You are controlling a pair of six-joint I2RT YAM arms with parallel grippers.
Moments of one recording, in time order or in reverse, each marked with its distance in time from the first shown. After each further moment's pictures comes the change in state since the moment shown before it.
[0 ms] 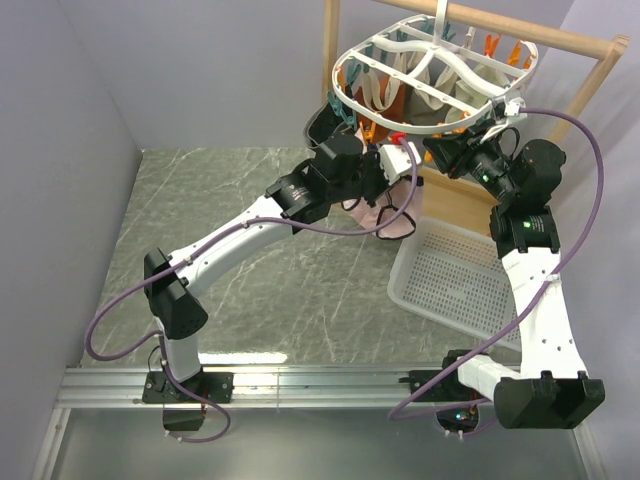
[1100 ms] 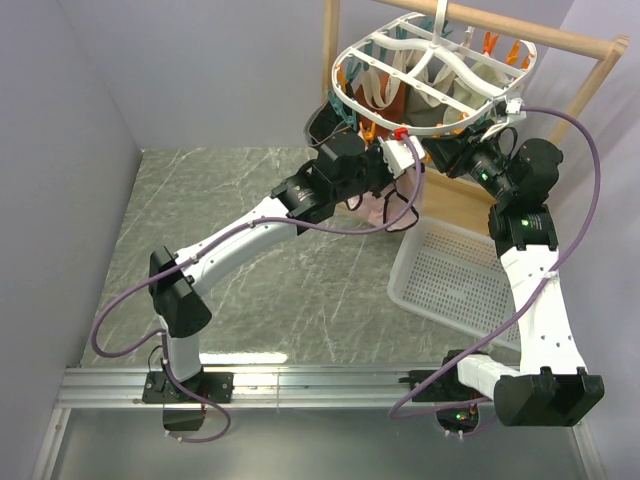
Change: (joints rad) left arm -0.012 0.018 0.001 0.134 -0.105 0.039; right arm 0.000 0.011 -0.010 0.006 0.011 0.077
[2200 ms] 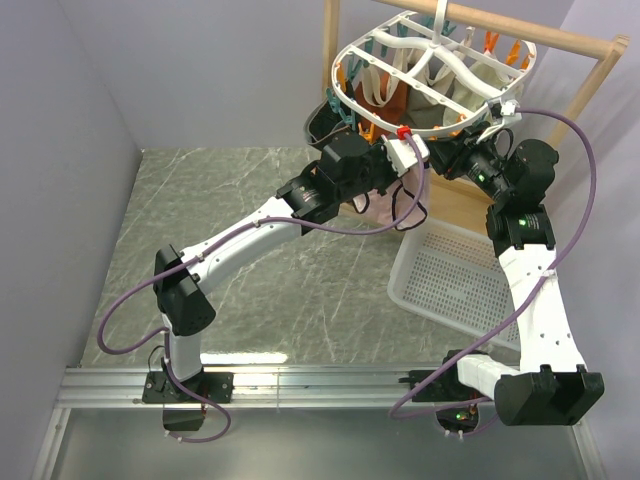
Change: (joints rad) left arm -0.006 0.031 0.010 0.062 -0.008 0.002; right arm 0.009 0.006 -0.016 0.002 0.000 -0.021
